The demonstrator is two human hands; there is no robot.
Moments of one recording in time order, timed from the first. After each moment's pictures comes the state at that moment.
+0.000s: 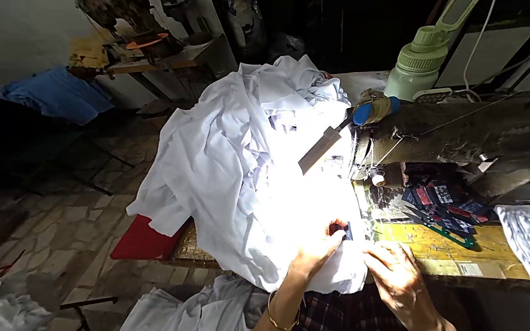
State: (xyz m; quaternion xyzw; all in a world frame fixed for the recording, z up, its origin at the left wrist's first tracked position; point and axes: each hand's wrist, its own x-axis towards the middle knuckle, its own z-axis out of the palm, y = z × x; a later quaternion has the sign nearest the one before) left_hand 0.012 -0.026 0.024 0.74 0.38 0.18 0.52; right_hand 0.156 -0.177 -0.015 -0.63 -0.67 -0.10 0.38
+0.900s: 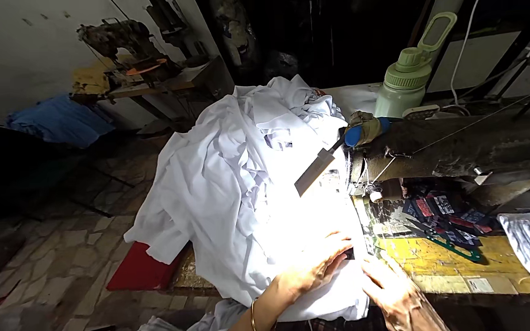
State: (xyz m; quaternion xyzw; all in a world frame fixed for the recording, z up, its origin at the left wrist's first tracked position) left_hand -0.008 0.006 0.003 0.95 0.07 0.20 0.24; right_hand 0.151 -0.175 0.020 -0.62 -0.73 0.02 0.27
